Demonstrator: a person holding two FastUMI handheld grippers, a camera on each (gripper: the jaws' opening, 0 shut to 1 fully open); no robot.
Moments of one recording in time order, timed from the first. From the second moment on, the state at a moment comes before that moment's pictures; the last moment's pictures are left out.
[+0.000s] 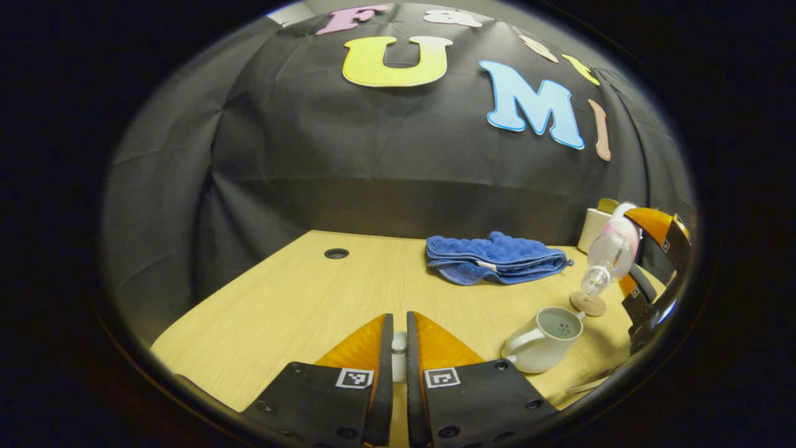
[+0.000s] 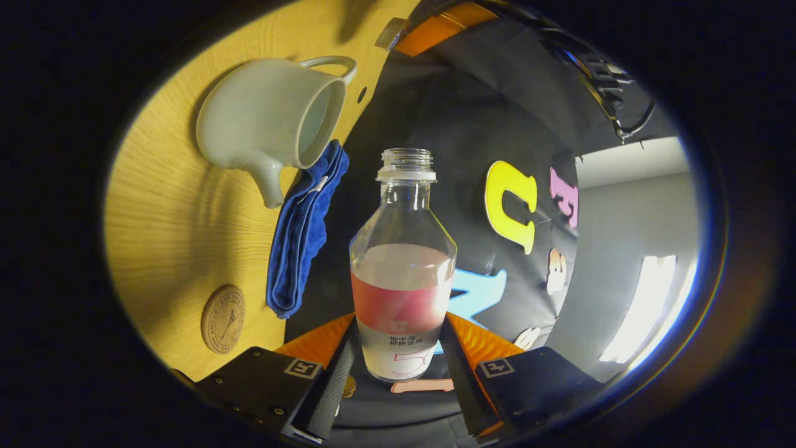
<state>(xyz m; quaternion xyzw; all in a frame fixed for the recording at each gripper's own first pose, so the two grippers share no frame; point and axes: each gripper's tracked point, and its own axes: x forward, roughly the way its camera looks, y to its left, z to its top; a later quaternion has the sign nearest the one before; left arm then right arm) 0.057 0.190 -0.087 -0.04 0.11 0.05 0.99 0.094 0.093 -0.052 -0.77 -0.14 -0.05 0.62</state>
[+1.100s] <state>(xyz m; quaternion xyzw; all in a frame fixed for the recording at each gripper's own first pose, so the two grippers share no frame) 0.057 0.187 -0.090 -0.04 0.12 0.05 0.99 0.137 0.061 -0.095 -0.12 0.08 0.07 0.99</state>
